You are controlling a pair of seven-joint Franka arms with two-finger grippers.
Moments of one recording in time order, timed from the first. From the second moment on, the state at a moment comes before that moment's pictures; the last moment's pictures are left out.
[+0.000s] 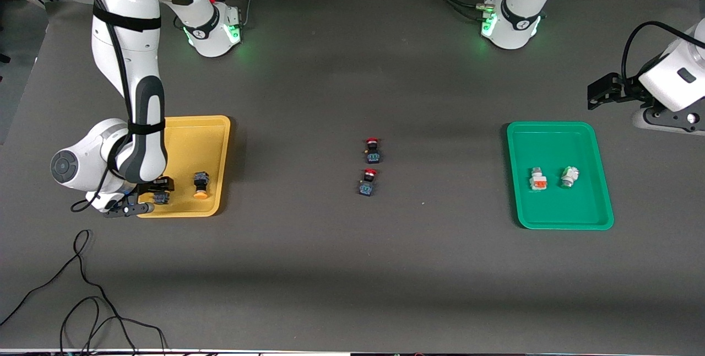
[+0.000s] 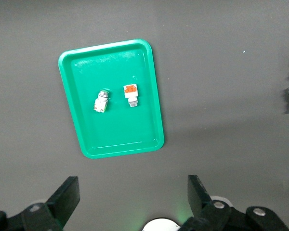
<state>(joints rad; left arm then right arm) 0.00 0.01 -0.07 -1.59 0.02 1.49 0.09 0.69 0.76 -0.88 -1.99 0.75 2.22 -0.74</state>
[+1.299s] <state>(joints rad) 0.00 0.00 -0.07 -1.60 -0.01 1.50 0.04 0.91 0.53 -1.52 -1.34 0.49 1.26 -0.61</state>
